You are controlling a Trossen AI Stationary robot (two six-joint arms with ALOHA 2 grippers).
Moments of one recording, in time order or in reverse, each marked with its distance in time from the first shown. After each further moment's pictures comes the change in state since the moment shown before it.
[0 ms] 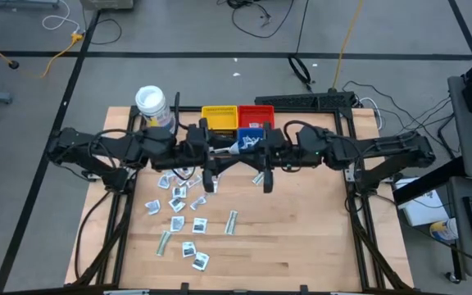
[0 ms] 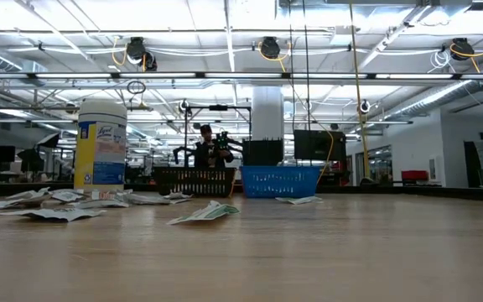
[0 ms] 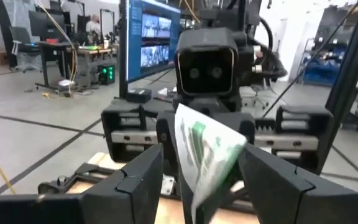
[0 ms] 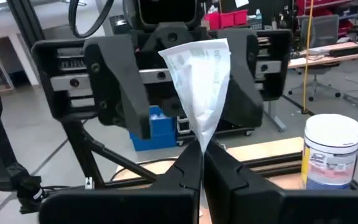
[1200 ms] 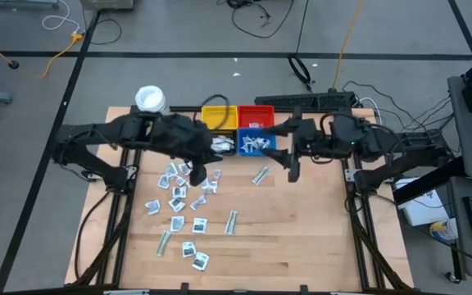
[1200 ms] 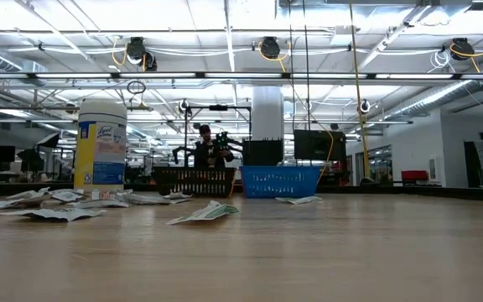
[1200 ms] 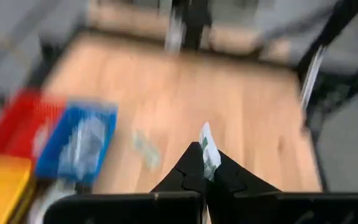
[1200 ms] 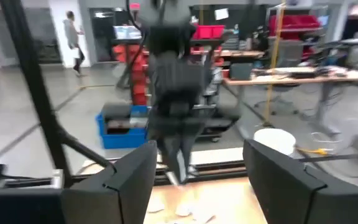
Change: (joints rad) left arm 0.147 0.051 0.237 -0.865 0.264 -0.103; right arm 0.005 -0.191 -0.002 -0.192 0.113 -0.145
